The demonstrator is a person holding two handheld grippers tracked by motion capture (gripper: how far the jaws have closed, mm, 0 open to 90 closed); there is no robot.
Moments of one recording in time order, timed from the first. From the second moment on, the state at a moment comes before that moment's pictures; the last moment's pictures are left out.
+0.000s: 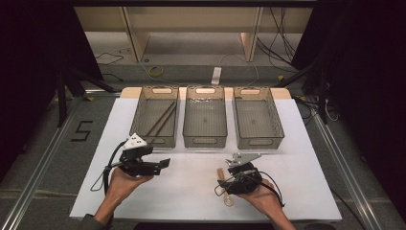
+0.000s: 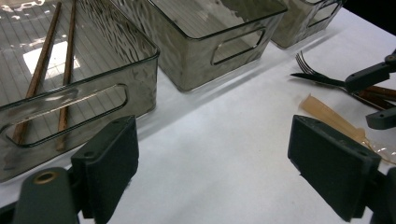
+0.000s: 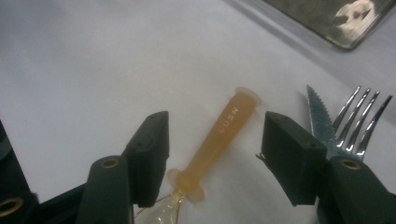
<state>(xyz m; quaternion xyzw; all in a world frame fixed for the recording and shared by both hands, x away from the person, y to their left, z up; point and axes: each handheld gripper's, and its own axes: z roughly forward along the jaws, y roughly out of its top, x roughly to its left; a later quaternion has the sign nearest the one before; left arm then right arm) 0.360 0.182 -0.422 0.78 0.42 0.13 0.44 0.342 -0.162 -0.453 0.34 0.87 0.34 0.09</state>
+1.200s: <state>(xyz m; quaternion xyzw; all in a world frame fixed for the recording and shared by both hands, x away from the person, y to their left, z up) 0.353 0.178 -0.423 0.79 0.40 0.15 0.43 0.360 -0.141 -0.469 0.33 0.91 0.23 0.09</state>
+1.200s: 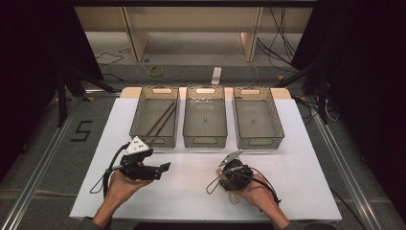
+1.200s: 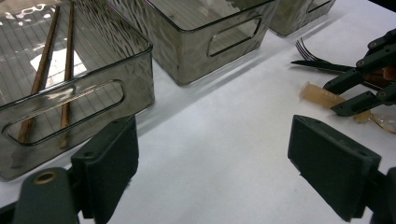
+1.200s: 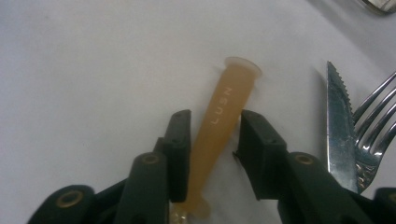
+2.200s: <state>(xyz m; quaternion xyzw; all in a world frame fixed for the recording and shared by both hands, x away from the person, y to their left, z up) 0.351 0.178 -0.422 0.79 0.40 0.14 0.45 0.361 -0.156 -0.446 0.33 0.90 0.28 0.10</state>
